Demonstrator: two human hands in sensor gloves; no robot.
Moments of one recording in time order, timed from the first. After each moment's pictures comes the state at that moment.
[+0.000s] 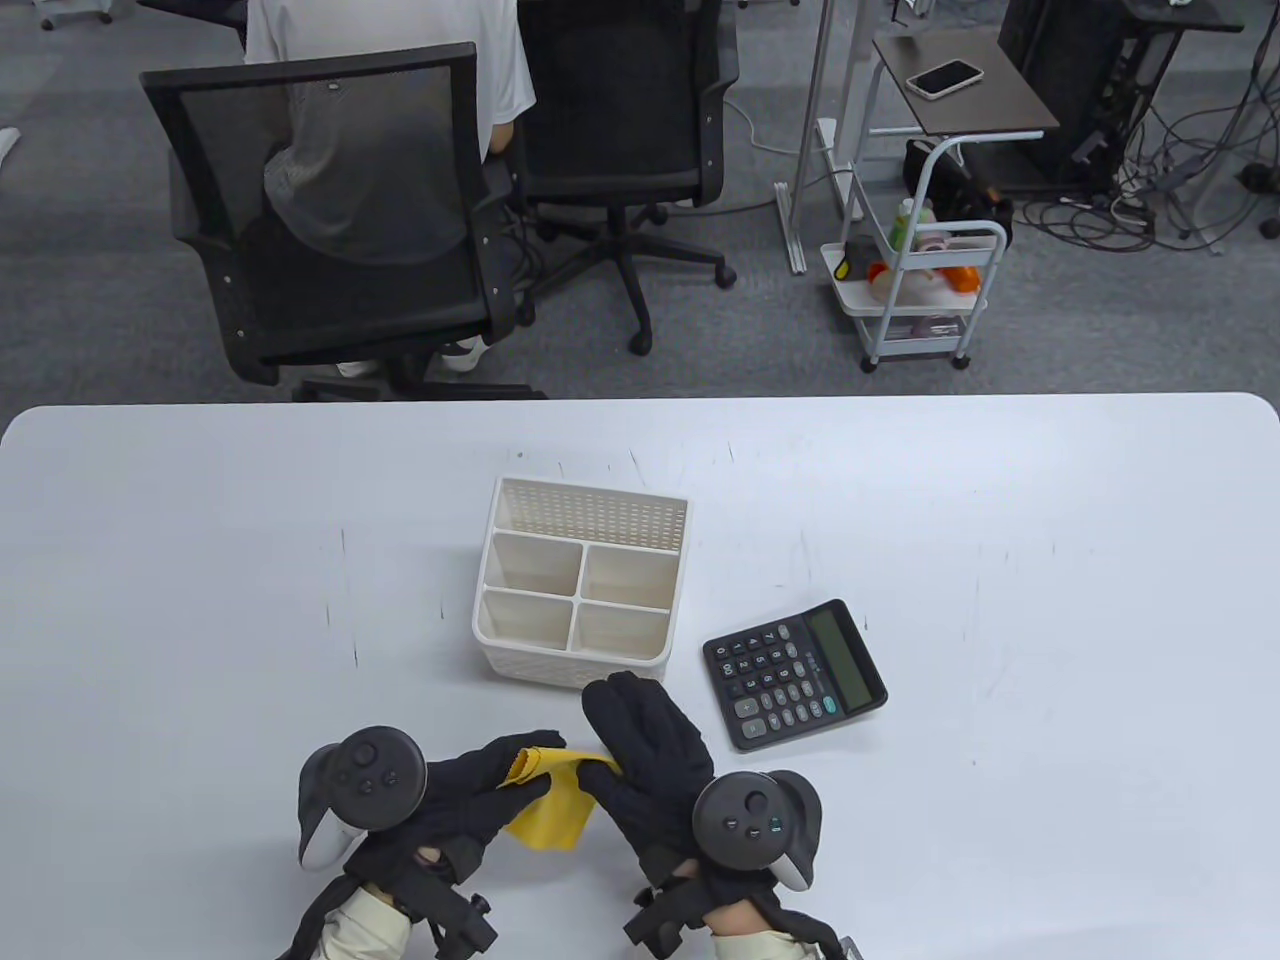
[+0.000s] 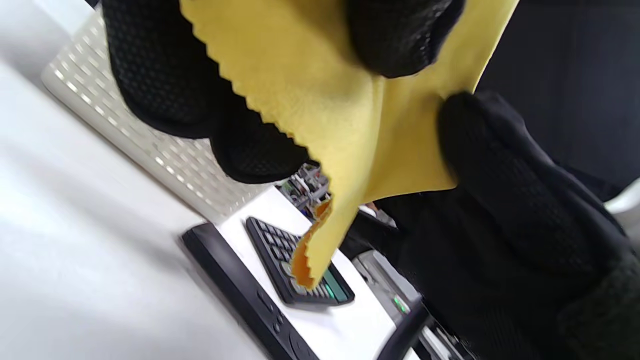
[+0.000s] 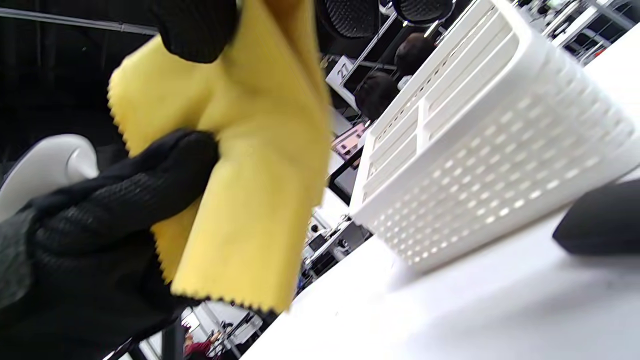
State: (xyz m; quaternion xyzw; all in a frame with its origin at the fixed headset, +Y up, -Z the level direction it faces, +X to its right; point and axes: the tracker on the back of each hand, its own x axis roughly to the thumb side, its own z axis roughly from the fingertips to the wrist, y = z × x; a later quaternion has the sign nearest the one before) left_hand -0.220 -0.711 -0.263 -0.04 -0.21 0.43 0.88; right_hand 0.037 -0.717 -0.254 0.23 -0.11 0.85 0.46
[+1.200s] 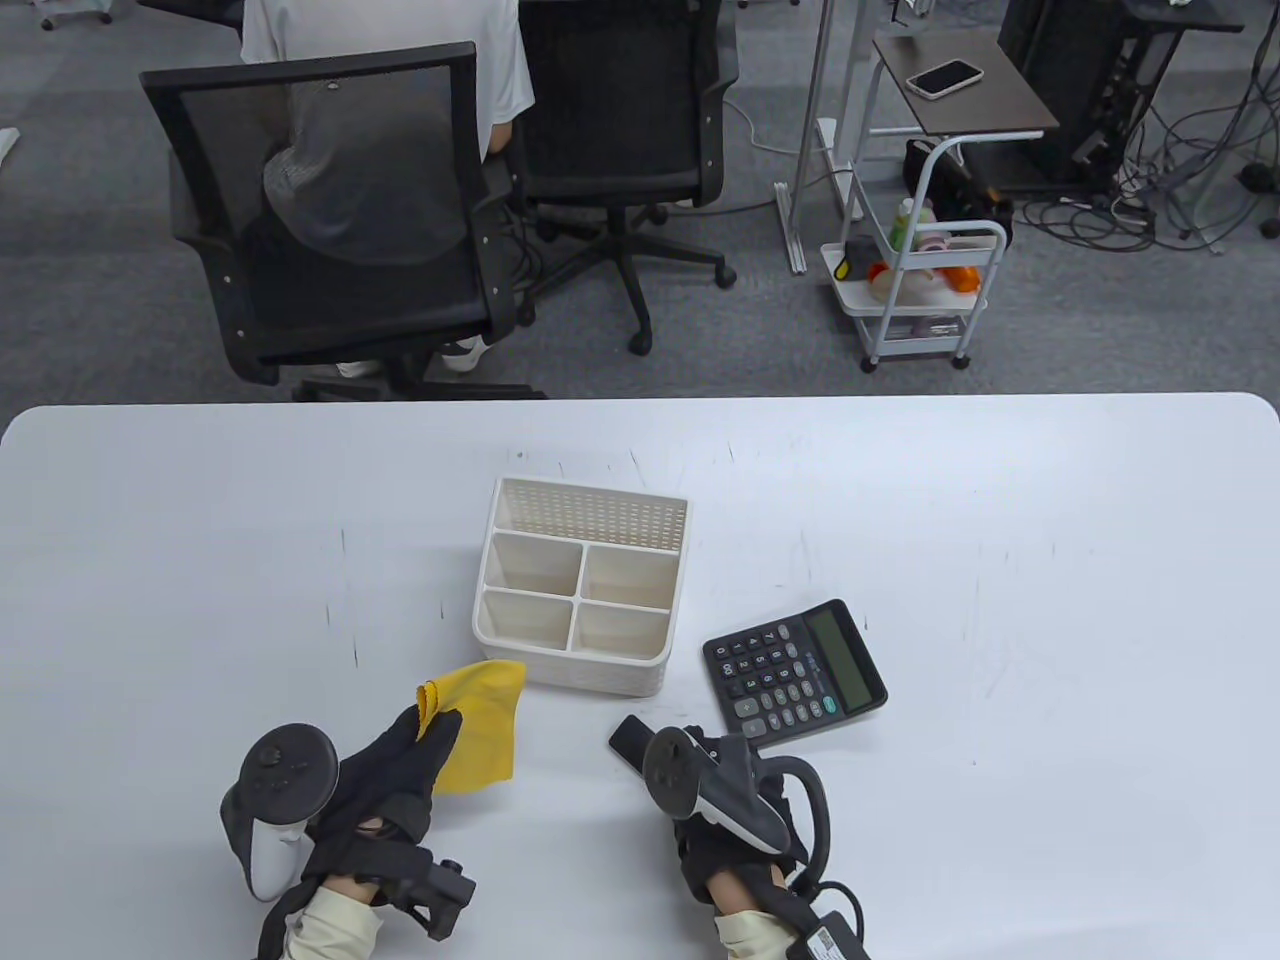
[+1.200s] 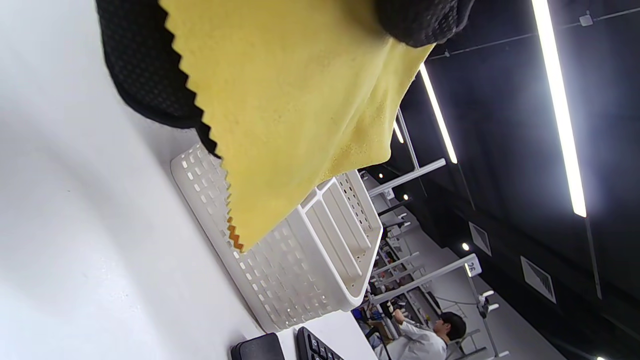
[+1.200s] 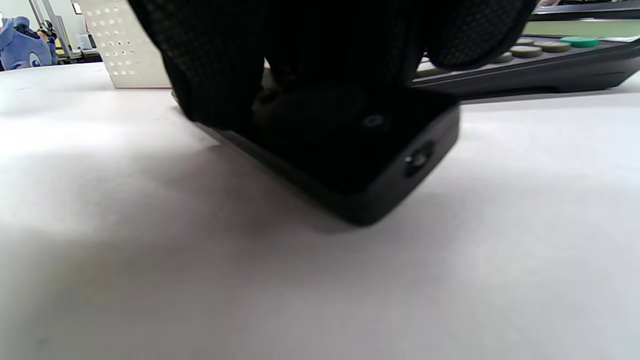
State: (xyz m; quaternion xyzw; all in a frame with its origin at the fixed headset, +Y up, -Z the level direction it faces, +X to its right) left_hand -0.269 -0.725 -0.264 0.00 -0.01 0.52 0.85; right_hand 0.040 -0.753 -0.284 0.07 0.09 0.99 0.05
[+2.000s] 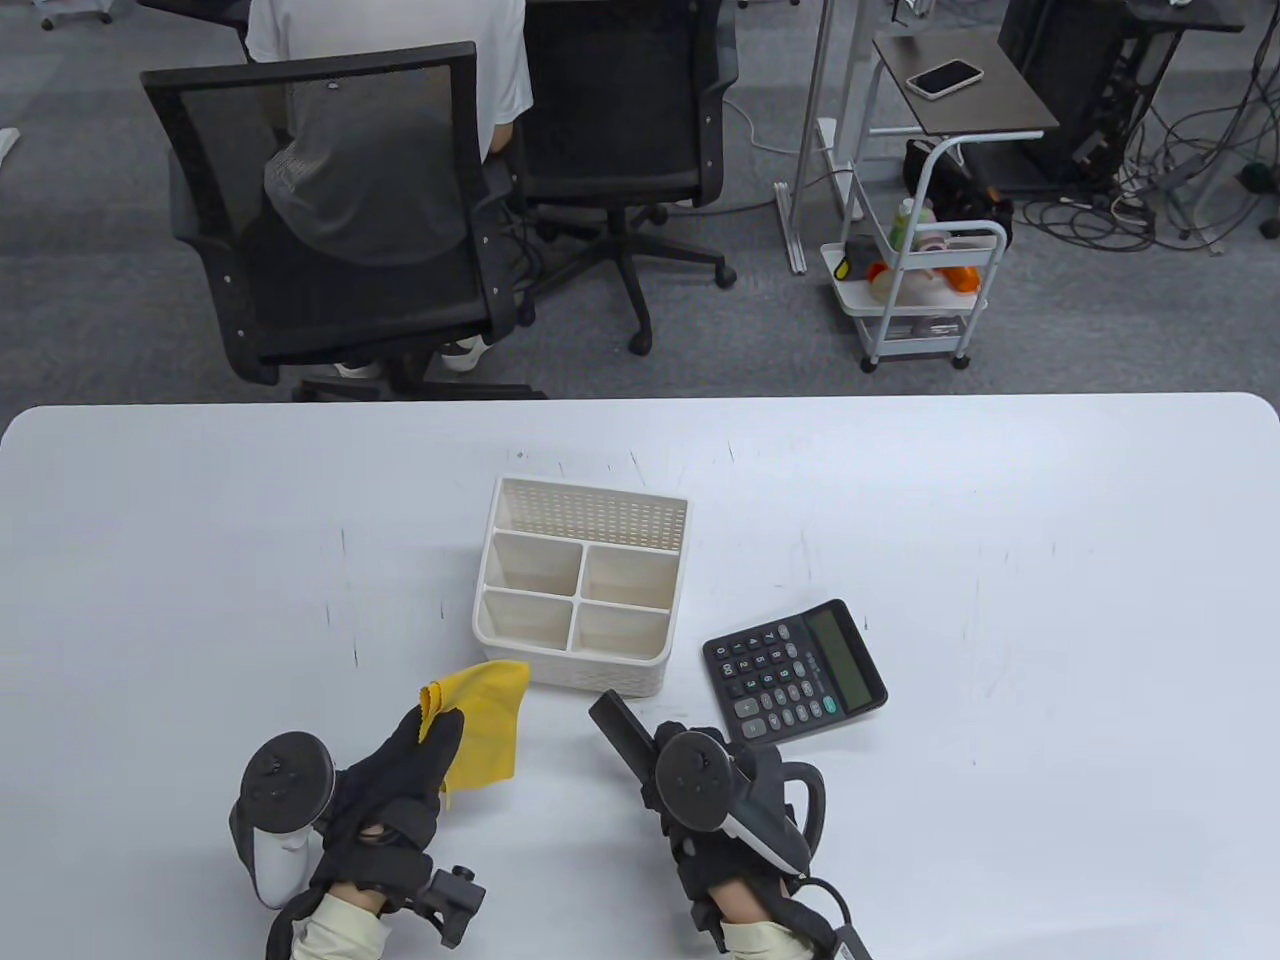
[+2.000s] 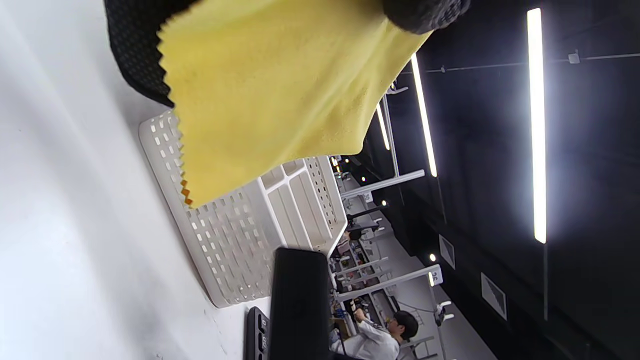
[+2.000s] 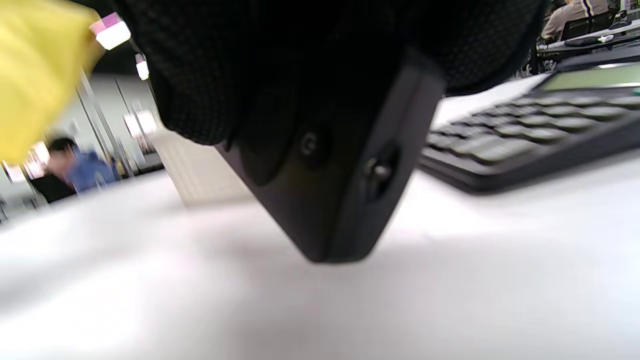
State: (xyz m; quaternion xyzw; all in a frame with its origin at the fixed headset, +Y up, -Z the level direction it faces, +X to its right) left_hand -0.262 -0.727 -0.260 -0.01 -0.03 0.59 0.81; right_hand 0.041 -0.716 -0.264 0.10 -0.05 0.97 0.22
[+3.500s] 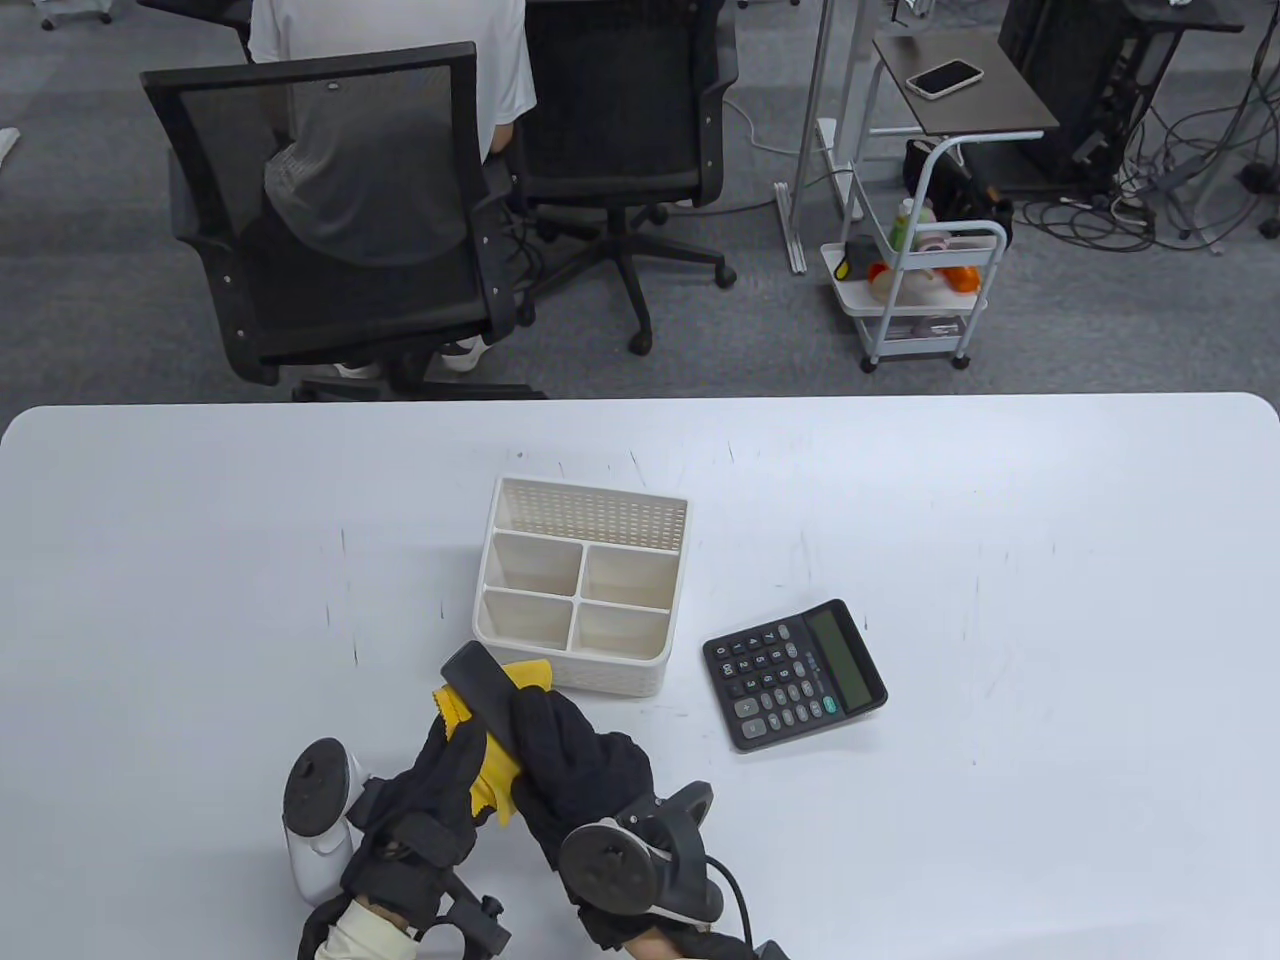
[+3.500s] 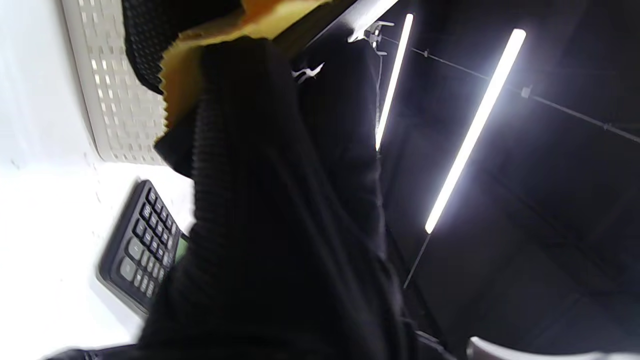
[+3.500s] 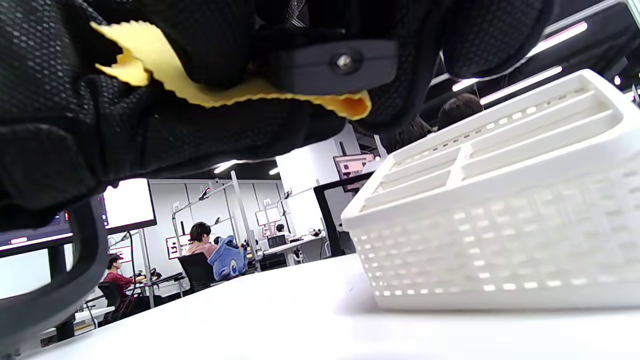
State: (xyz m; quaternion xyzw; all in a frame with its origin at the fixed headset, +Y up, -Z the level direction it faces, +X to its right) left_hand -0.226 -0.732 -0.255 -0.08 -0.13 0.73 0.66; right_hand -0.036 -0.702 -0.232 0.26 -0.20 0.91 0.24
